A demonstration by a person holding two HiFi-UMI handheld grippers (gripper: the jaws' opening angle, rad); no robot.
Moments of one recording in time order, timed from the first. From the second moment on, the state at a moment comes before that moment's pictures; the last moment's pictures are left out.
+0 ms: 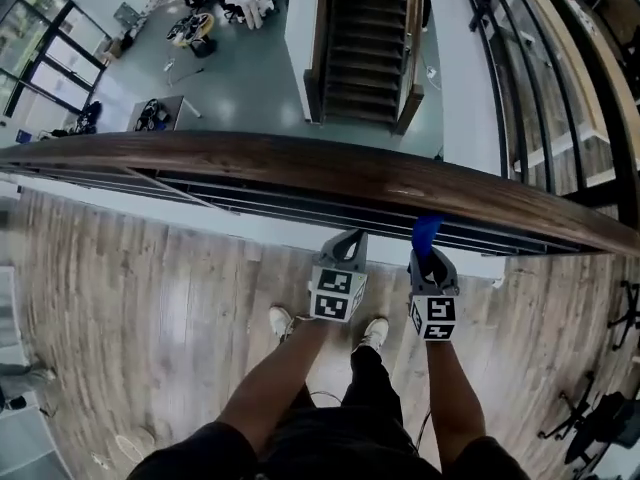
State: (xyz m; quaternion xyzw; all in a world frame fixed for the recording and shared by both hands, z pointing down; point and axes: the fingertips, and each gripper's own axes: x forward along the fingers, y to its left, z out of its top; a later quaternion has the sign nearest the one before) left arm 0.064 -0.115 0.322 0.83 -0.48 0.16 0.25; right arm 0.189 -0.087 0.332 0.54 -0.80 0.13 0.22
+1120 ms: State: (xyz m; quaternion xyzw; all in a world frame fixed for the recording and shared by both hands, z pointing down) left arm -0.534 -0.107 0.443 0.67 -0.67 0.15 0.28; right arm -0.460 -0.211 0.484 0.38 -0.87 0.16 0.26
